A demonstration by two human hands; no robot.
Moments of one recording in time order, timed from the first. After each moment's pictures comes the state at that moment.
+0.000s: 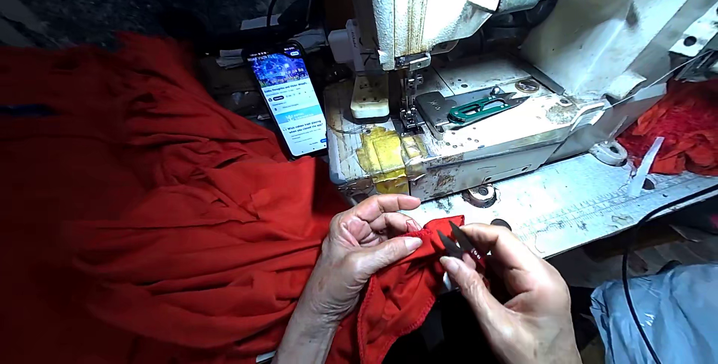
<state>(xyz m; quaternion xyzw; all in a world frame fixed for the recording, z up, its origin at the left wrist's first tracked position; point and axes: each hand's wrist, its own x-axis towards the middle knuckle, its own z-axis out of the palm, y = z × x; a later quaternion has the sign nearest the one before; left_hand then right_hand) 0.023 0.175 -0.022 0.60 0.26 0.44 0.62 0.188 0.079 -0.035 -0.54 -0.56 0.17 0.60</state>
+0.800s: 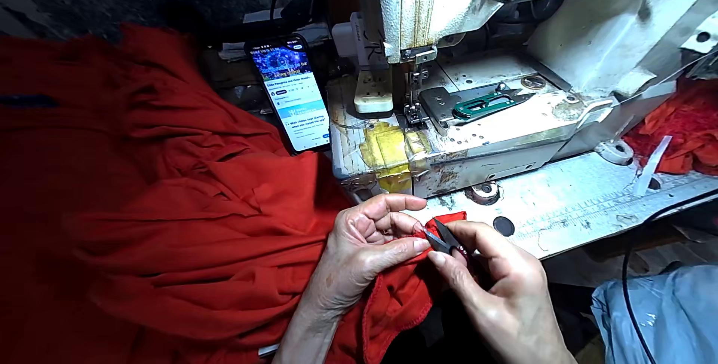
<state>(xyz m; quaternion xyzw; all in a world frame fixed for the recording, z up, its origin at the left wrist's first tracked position) 0.022 0.174 -0.023 0.61 0.27 0.43 0.61 0.181 0.085 -0.037 -0.56 -0.56 0.21 0.57</state>
